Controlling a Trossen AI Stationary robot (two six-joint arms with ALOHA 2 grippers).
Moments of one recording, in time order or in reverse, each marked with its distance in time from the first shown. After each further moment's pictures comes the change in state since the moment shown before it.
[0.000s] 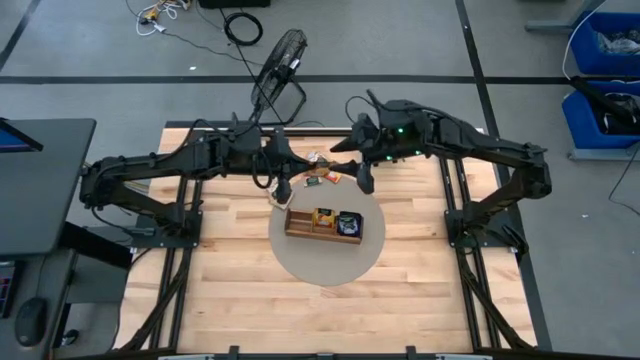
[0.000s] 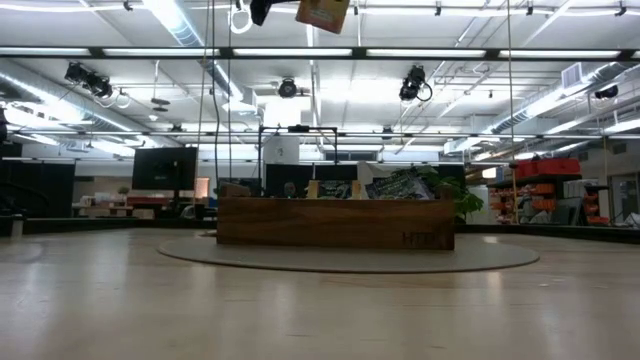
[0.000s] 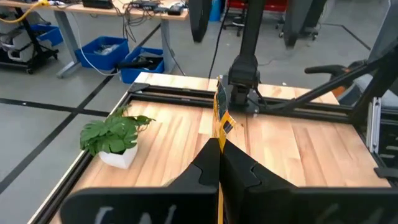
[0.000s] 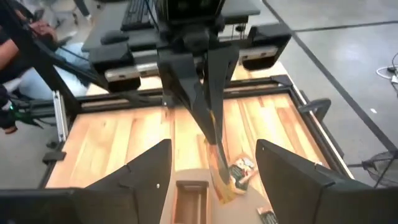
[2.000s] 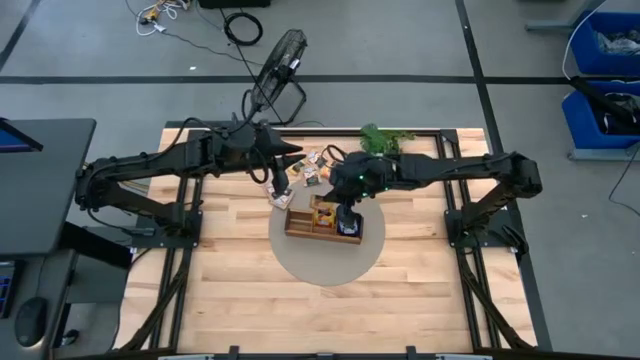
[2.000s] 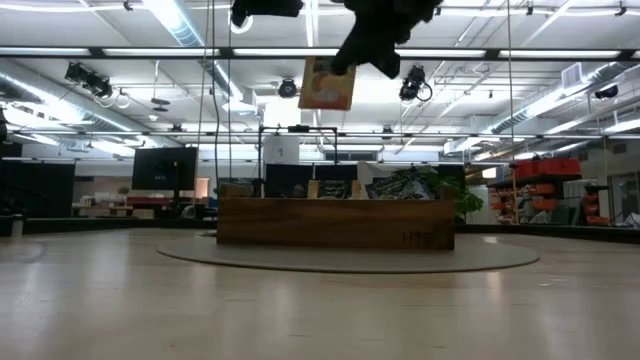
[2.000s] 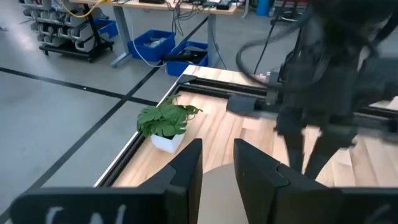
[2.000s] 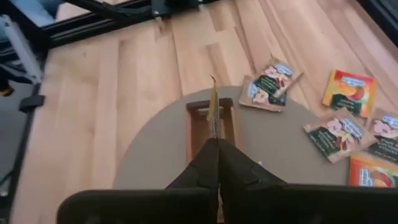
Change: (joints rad) left arm 0.014 -0.049 0.000 -0.083 -0.186 -0.012; right arm 0.091 0.089 -0.356 0.169 0.054 0.185
